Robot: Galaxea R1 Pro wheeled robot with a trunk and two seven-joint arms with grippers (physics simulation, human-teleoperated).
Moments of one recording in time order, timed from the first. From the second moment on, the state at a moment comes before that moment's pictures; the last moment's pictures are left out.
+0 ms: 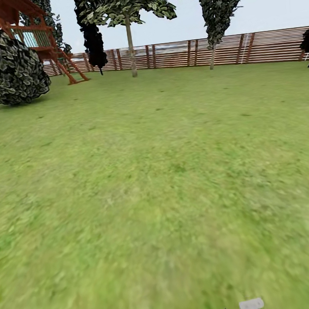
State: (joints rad) left arm -0.36 0.12 0.42 -0.11 -0.21 -0.33 0.03; right arm -0.40 -0.02 0.43 -0.03 -0.27 -0.49 -0.14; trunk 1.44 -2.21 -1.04
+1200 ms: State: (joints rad) left arm -0.36 0.12 0.42 -0.10 -0.21 -0.33 0.03; right arm -0.40 -0.02 0.43 -0.03 -0.27 -0.49 -0.14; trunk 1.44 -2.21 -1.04
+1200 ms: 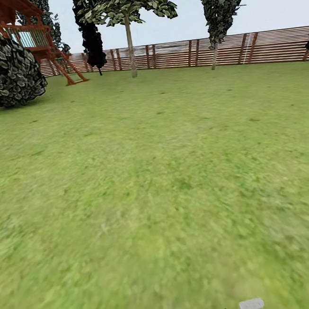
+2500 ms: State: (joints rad) left arm -0.36 0.10 0.43 -0.10 -0.21 -0.33 0.03; right arm -0.40 -0.02 0.43 -0.03 -0.27 -0.49 -0.14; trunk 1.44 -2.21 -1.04
